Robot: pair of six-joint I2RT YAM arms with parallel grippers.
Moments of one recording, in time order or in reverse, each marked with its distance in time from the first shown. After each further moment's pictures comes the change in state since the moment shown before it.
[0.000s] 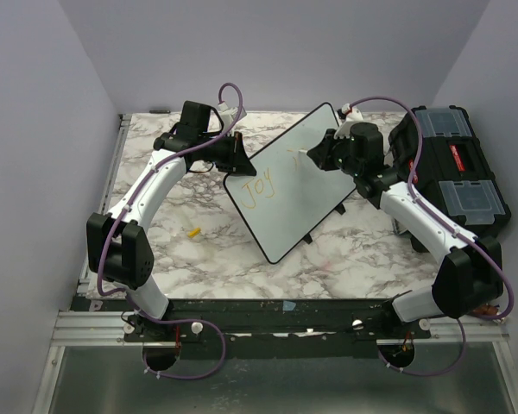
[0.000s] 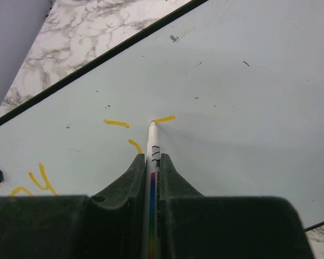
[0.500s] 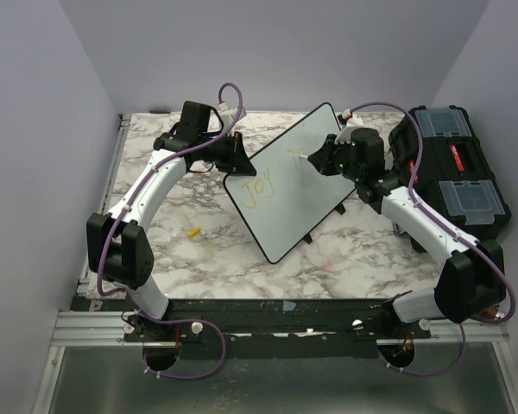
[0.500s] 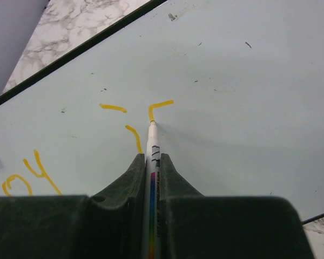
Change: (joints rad) left arm 0.000 0.000 0.000 0.000 -0.002 0.000; right arm 0.000 -0.029 -0.056 0.015 -0.009 0.000
